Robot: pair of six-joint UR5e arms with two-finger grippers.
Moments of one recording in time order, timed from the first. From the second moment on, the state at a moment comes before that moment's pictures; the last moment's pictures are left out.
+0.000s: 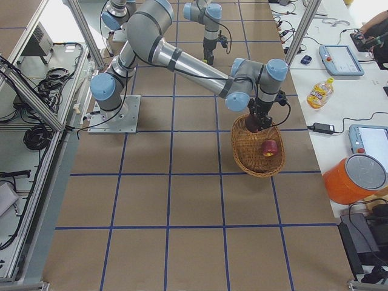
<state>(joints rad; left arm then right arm) -2.02 -2.12 -1.63 -0.93 1.42 -0.63 1.21 -0.92 1.22 -1.87 -1.67 -0.74</state>
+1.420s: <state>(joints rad) -1.45 -1.60 -1.53 -1.53 1.58 0.22 1.67 -1.03 1.20 -1.50 -1.46 0.16</state>
